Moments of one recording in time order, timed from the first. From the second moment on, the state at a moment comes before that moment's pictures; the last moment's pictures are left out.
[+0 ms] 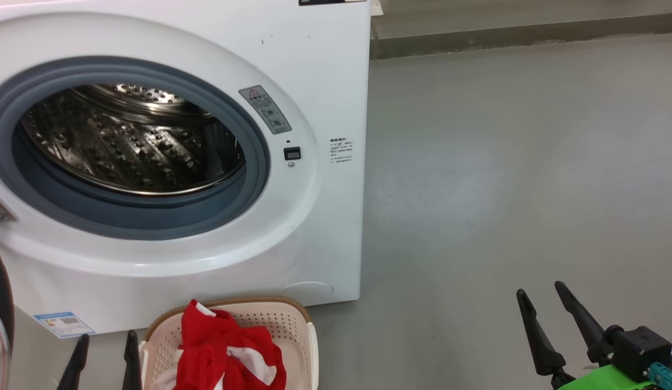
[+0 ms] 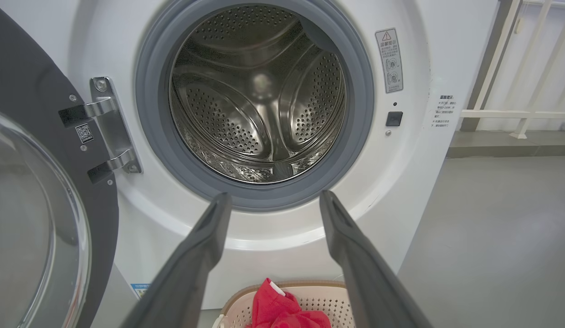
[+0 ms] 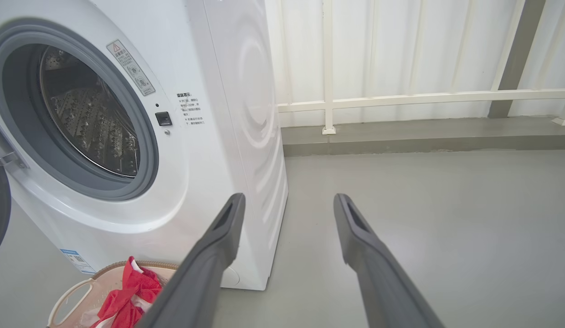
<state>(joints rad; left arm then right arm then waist) 0.13 0.04 0.21 0.11 -0.12 -0.13 -0.26 0.08 -0.16 0.07 0.18 0.38 0.12 -0.26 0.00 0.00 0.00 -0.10</state>
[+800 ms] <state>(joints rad) 0.13 0.04 0.20 0.10 -0.12 -0.13 -0.26 0.08 -0.16 0.06 0.18 0.38 0.12 -0.26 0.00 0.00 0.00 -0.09</state>
